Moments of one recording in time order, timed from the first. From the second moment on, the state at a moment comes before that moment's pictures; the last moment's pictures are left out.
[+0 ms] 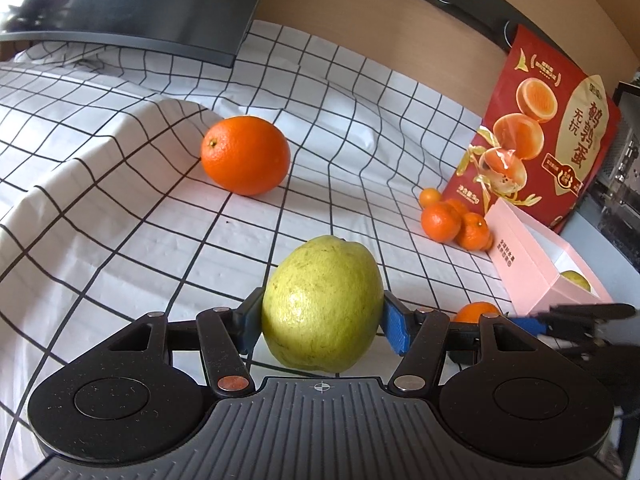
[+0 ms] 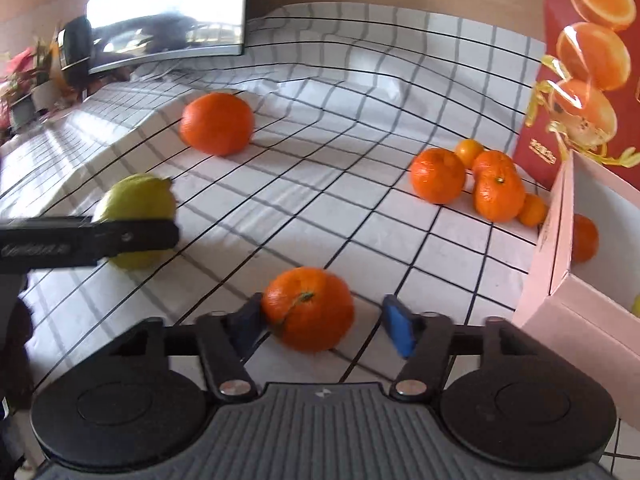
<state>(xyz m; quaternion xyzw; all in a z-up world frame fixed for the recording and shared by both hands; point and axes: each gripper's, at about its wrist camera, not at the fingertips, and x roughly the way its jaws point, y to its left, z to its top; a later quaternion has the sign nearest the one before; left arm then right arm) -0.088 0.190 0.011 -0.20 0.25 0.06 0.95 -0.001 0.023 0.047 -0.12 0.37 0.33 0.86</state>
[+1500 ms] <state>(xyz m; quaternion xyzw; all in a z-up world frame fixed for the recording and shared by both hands) -0.035 0.033 0.062 -0.10 0.27 -0.21 0.94 -0.036 -0.173 0.104 -0.06 0.34 0.16 0.93</state>
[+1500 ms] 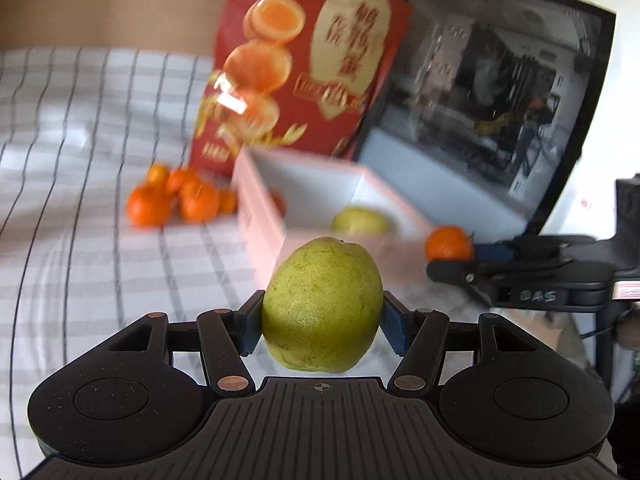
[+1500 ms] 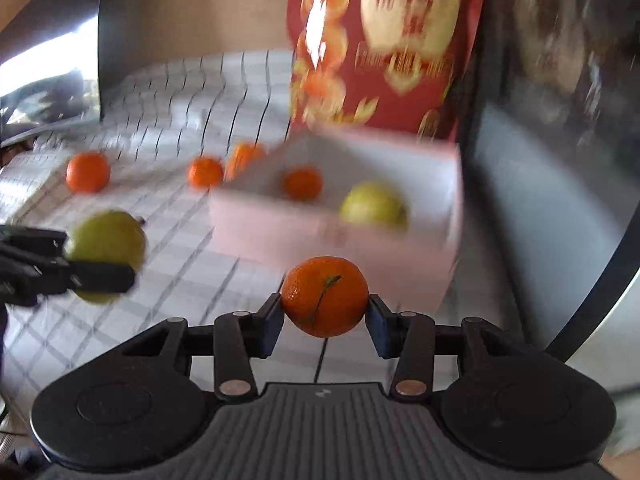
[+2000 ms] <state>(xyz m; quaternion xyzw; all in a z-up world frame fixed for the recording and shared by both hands) 0.098 -0.023 0.087 -0.09 0.31 -0.17 0.93 0.077 -0.150 0.229 -0.07 0.30 0.07 0.95</state>
